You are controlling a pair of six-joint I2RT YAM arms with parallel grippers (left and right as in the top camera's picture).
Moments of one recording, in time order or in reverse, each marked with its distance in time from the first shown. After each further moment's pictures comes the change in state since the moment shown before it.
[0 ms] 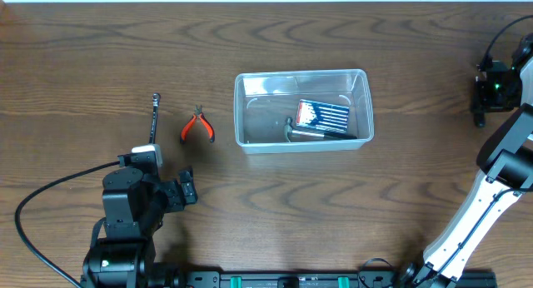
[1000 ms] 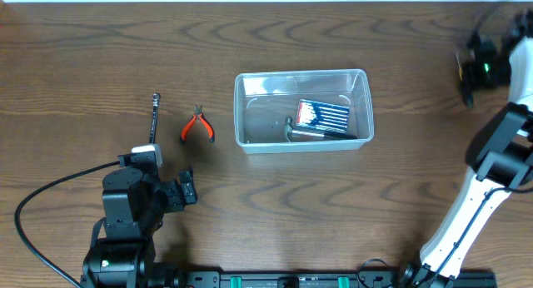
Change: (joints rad) left arm 0.000 0.000 0.000 0.000 -0.003 0.000; right arm 0.141 -0.099 0.132 -0.050 -0.117 -0.011
